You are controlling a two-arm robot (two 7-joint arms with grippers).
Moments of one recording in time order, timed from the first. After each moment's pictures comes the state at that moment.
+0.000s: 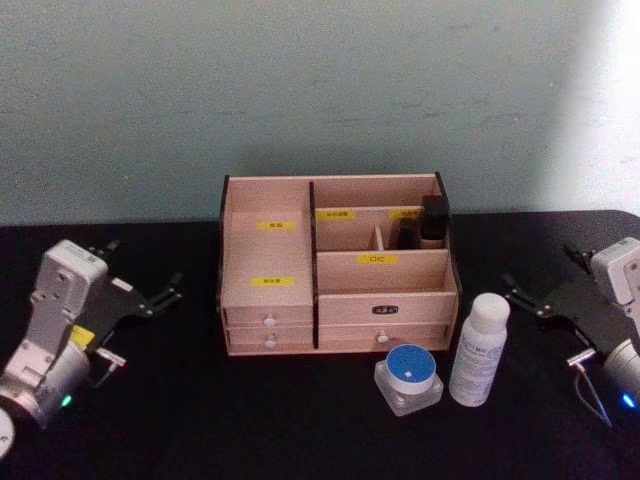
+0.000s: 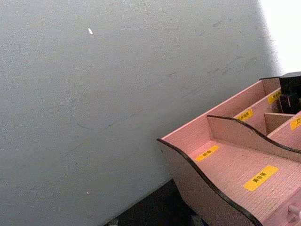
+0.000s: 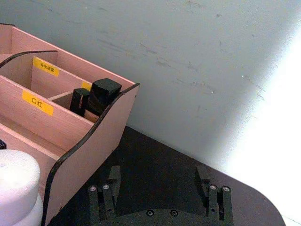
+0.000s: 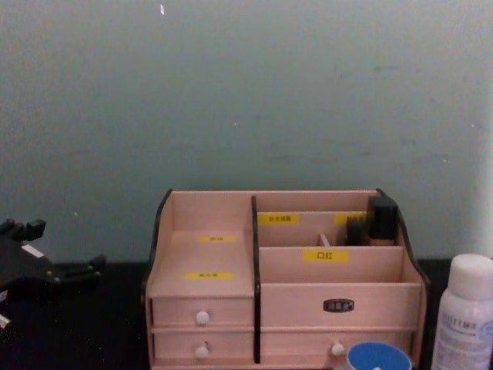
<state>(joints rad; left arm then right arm) -0.20 0.60 0.45 -1.41 -0.25 -0.12 0.03 0.20 0.60 -0.45 -1.41 0.25 -0.12 -0.03</state>
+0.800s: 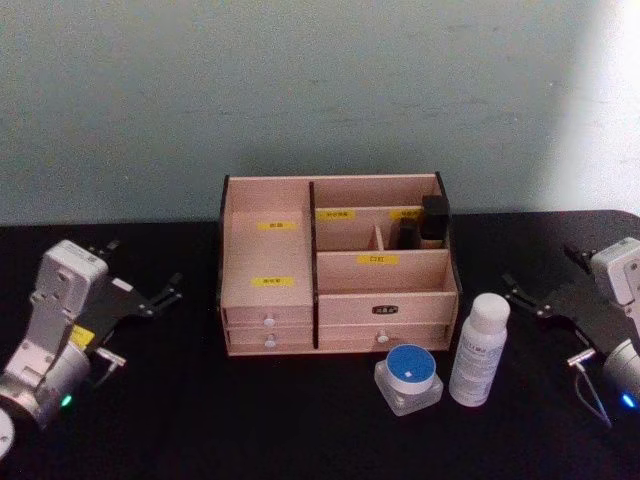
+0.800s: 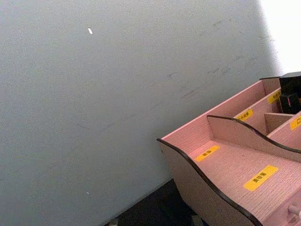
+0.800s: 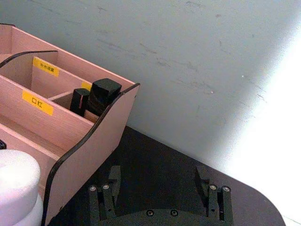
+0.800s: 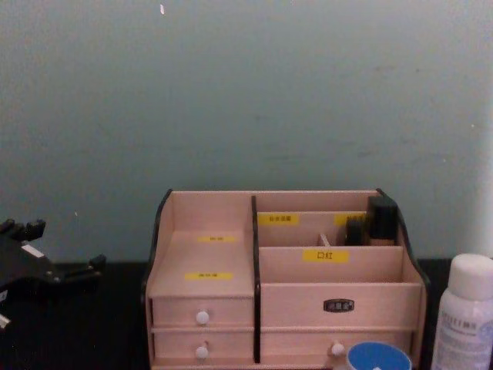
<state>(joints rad) -0.20 0.60 0.45 -1.41 -0.25 -0.12 0.03 0.20 0.60 -0.45 -1.41 0.25 -0.12 -0.03</state>
